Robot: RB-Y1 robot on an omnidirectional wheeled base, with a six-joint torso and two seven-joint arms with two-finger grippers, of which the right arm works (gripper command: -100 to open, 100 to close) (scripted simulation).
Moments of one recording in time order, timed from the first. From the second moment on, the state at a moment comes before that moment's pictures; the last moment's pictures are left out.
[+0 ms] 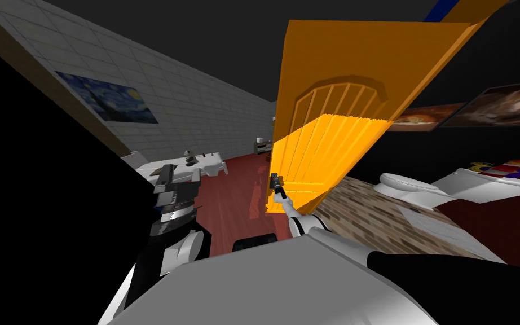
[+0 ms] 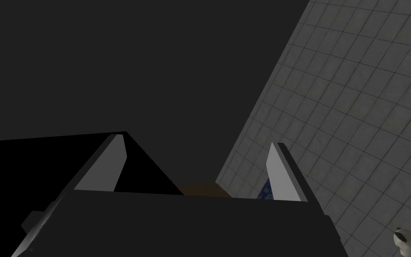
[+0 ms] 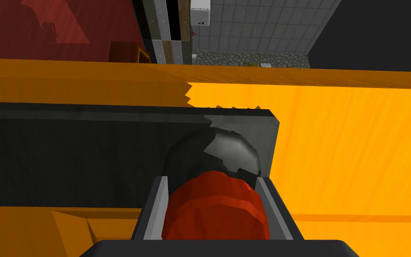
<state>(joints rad) -0.50 -0.07 -0.20 -0.60 -0.23 -0.49 0.19</state>
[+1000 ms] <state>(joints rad) -0.49 -0.07 -0.27 -0.63 -0.25 -0.48 0.26</state>
